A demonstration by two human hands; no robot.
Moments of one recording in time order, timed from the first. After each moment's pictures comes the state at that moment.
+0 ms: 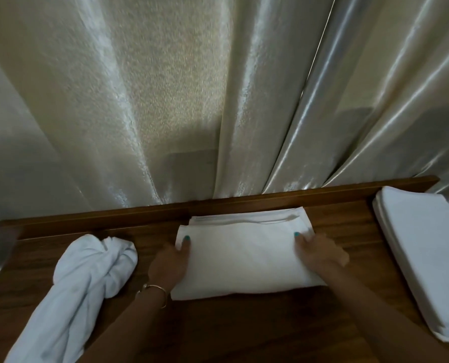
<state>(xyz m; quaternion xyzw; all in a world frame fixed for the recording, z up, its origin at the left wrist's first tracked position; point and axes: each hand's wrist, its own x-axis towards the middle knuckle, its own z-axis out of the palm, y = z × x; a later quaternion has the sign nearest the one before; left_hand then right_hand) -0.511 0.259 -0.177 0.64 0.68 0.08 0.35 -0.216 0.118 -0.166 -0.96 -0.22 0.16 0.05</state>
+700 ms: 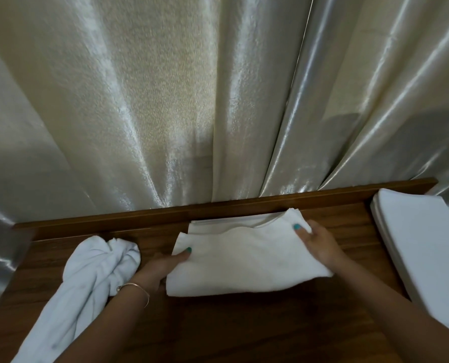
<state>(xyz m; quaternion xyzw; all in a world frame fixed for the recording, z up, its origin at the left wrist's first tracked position) -0.526 0.250 -0.134 0.46 0.66 0.08 0.59 -0.195 0.109 -0.133 -0.82 -0.33 0.33 0.32</state>
